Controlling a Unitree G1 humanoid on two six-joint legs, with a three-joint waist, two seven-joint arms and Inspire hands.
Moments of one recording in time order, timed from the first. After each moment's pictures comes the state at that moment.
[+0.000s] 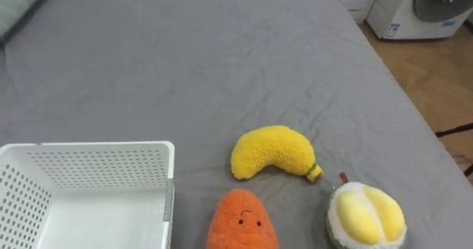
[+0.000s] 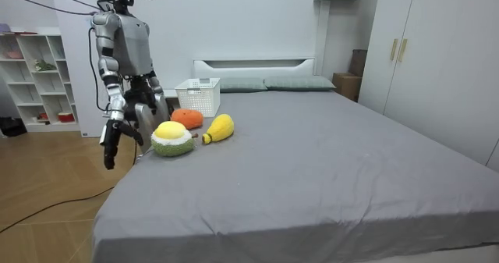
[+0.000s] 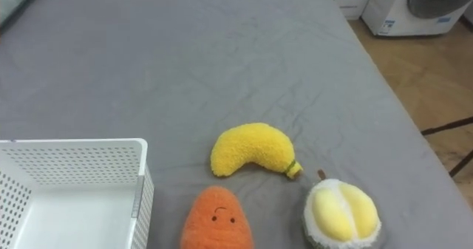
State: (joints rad) left arm 0.23 0.16 0.18 1.18 -0.36 -0.01 -0.03; right arm 0.09 -0.21 -0.41 1.04 0.73 -0.10 -0.44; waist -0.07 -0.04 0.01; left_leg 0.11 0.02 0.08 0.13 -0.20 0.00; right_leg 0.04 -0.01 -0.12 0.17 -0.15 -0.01
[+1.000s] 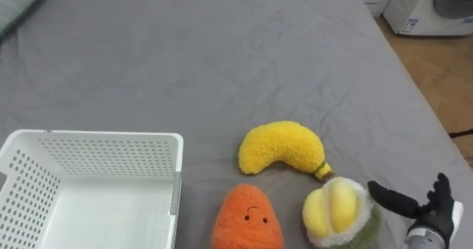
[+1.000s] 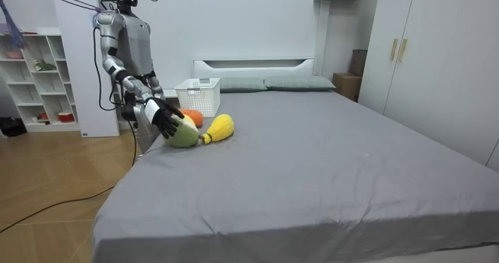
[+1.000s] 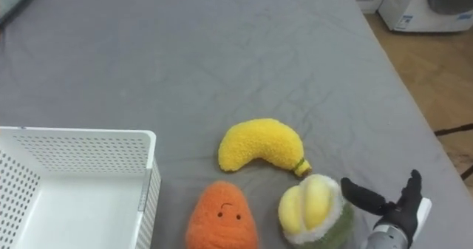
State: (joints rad) left arm 0.22 0.17 0.13 1.17 -0.36 -0.02 -0.04; right arm 0.07 -0.22 -0.13 0.60 0.22 -0.13 -0.45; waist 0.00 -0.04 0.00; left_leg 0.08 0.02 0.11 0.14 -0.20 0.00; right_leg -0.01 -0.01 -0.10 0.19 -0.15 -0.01
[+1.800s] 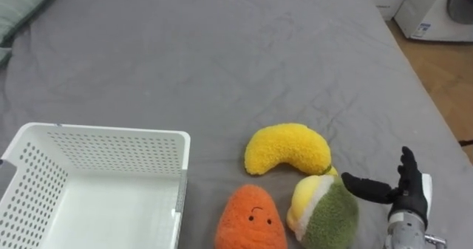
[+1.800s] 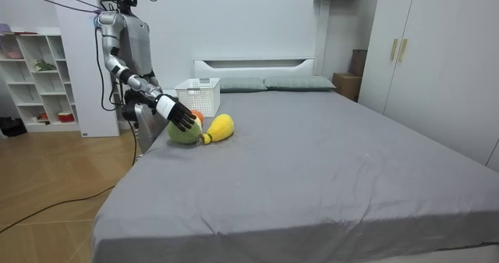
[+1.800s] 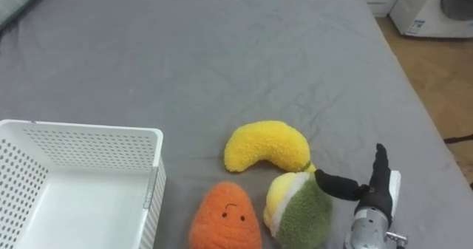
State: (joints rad) left arm 0.22 0.17 0.11 1.14 -0.36 -0.01 -0.03; right arm 0.06 -0.23 -0.06 0.57 0.11 -0.08 -0.37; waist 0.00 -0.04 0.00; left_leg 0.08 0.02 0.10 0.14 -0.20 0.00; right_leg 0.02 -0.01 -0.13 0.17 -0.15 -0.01
